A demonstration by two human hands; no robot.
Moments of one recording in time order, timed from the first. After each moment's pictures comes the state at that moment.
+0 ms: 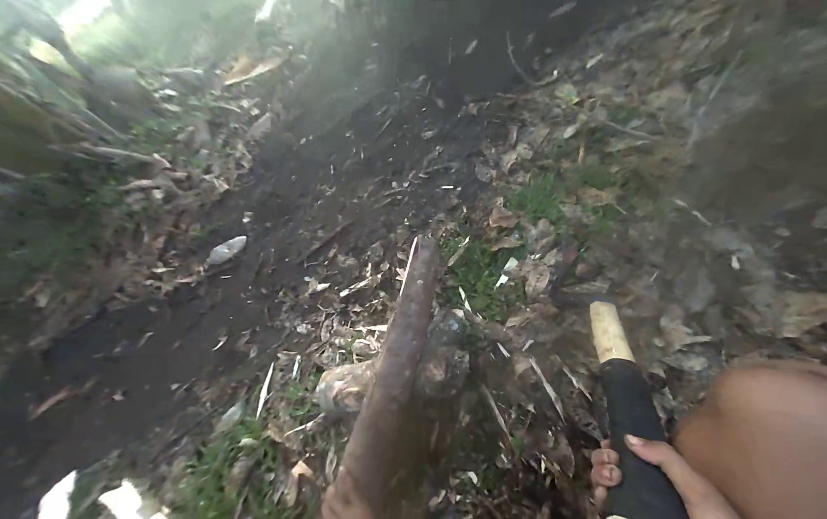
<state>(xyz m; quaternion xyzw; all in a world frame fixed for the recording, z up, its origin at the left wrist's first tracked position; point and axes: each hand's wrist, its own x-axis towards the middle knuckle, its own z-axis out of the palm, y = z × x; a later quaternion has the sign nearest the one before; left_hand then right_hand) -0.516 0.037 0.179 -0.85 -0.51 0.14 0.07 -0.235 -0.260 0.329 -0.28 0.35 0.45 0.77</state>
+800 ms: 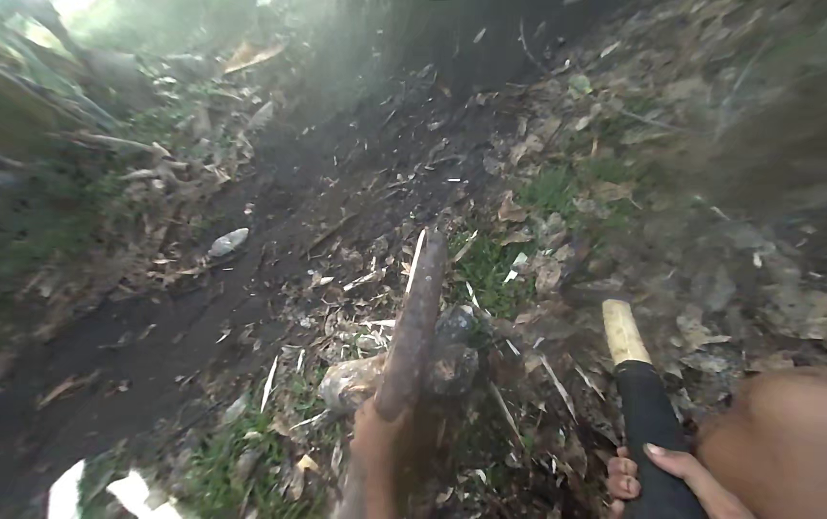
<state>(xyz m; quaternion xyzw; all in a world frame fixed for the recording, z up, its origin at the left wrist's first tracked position) -0.385 0.097 0.176 -0.79 -0.59 0.13 -0.10 -0.239 -0.252 0.325 -0.30 0.34 0.44 0.77</state>
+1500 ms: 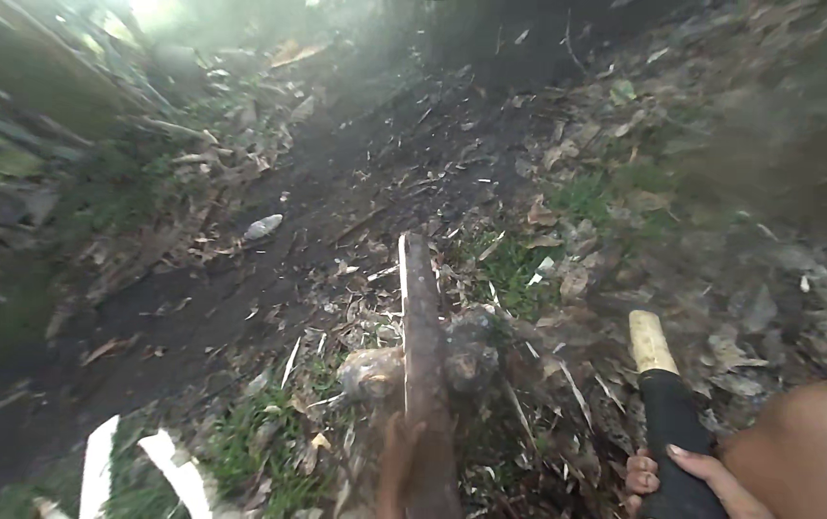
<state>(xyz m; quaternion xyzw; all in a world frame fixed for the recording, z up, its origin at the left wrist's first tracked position) -0.460 0.082 0.143 -0.69 -0.58 0.02 -0.43 -0.241 -0.247 0.322 -0.30 0.33 0.45 0.78</state>
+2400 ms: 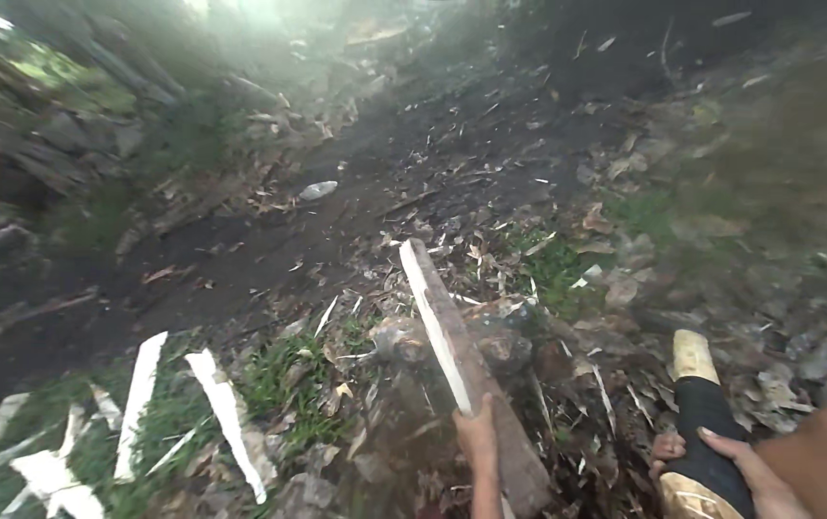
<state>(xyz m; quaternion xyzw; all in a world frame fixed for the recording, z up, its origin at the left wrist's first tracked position) -0.390 -0.032 0.154 -0.49 -0.75 -0.10 -0.43 -0.251 -0.233 0.326 -0.39 0.25 0.44 0.77</state>
